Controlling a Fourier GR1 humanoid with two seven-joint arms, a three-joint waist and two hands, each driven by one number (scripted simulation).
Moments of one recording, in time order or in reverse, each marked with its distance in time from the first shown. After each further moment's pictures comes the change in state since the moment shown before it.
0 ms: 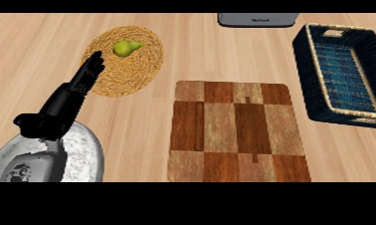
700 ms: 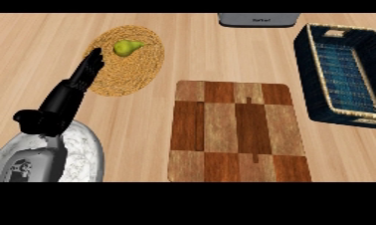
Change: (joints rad) left arm -0.025 0.003 0.013 0.023 -0.003 -0.005 -0.013; right arm 0.033 -0.102 0.005 0.465 0.056 -0.269 -0.472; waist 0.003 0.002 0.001
